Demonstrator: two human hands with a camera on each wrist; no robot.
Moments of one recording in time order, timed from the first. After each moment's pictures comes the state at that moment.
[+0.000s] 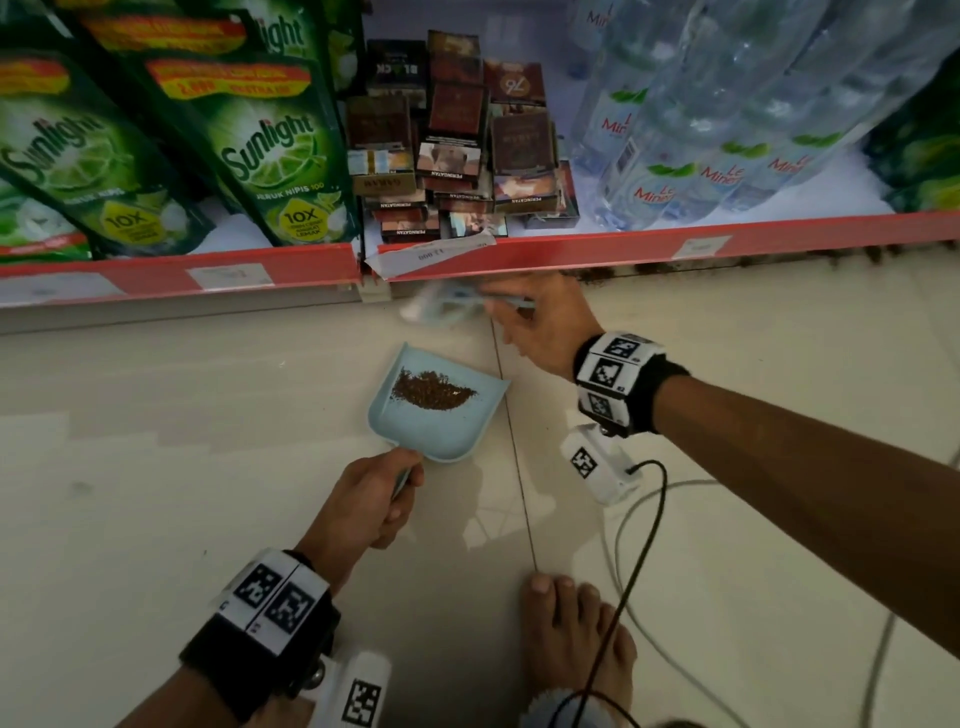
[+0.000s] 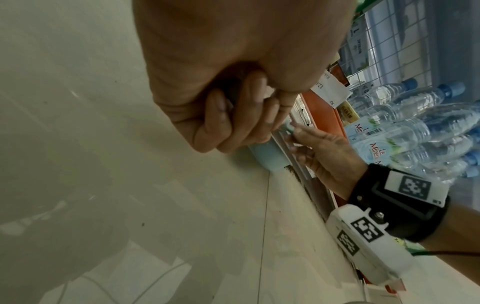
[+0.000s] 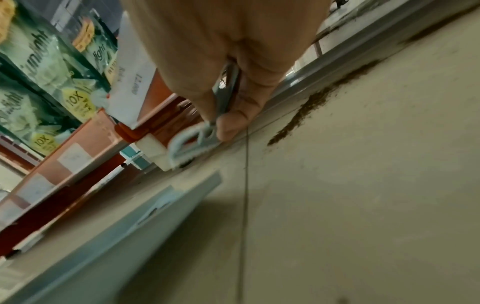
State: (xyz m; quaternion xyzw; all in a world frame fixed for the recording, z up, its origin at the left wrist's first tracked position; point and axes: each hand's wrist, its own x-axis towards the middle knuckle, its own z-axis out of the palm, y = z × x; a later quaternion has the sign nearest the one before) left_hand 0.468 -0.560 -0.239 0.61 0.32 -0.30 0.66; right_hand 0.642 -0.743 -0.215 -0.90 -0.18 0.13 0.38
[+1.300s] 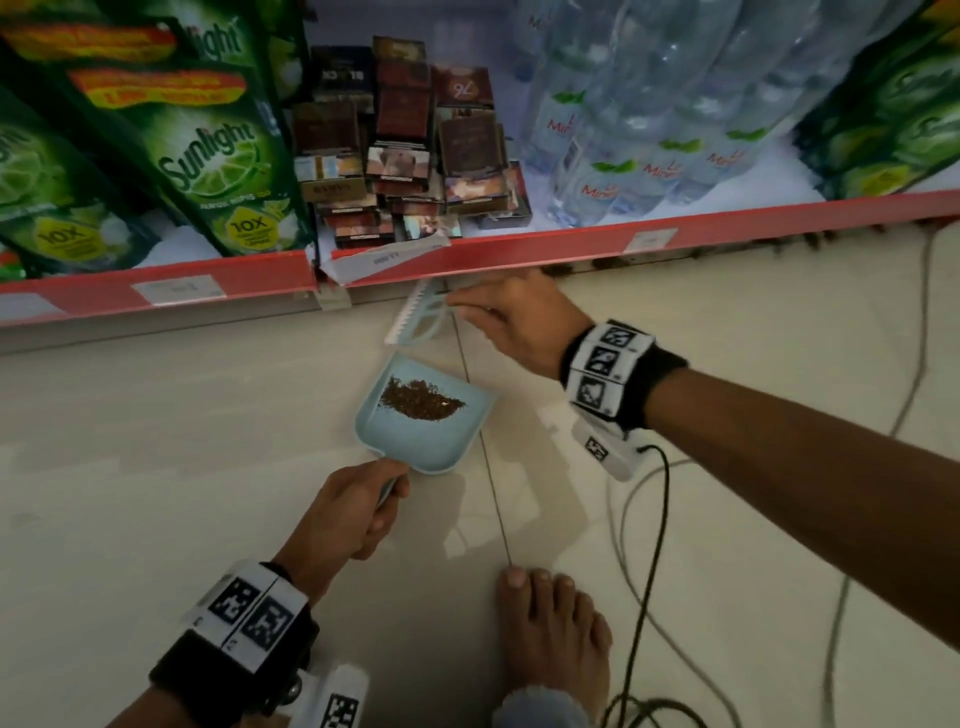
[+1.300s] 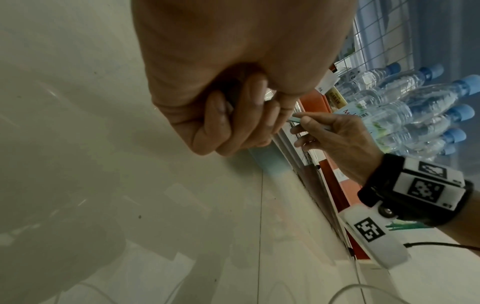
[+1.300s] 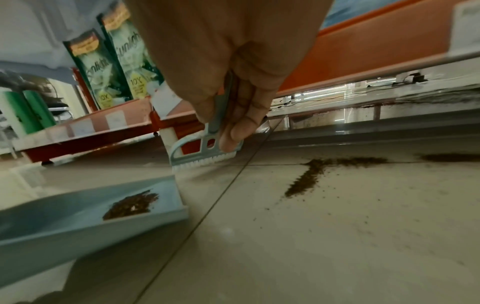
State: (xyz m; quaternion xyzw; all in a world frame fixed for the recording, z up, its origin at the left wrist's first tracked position) left_hand 0.468 -0.569 -0.239 0.62 0.30 -0.32 0.65; right_hand 0.641 -0.762 -0.185 -0.90 -0.36 0.10 0.22
